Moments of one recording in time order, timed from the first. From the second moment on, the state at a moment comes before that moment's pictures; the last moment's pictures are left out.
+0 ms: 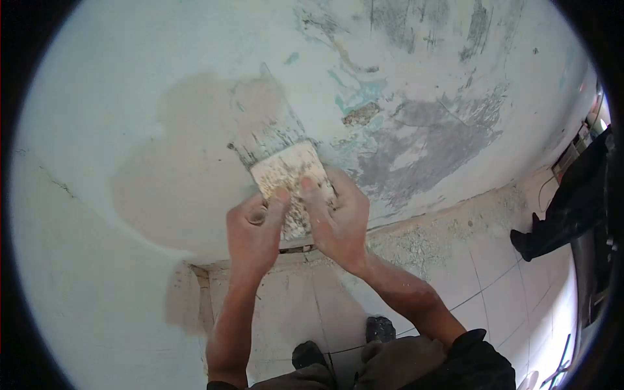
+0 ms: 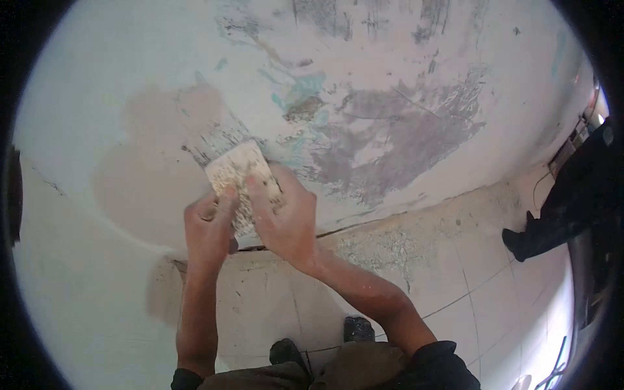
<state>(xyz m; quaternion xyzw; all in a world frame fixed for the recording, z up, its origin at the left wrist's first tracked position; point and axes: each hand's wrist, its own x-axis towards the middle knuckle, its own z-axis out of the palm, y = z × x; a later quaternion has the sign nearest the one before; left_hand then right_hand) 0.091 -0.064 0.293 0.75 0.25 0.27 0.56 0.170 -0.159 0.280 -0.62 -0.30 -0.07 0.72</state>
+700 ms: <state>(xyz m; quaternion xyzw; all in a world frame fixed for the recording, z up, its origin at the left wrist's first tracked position) 0.097 -0.071 0.318 0.73 0.19 0.37 0.54 0.171 -0.152 0.310 -0.59 -0.31 -0.11 0.74</state>
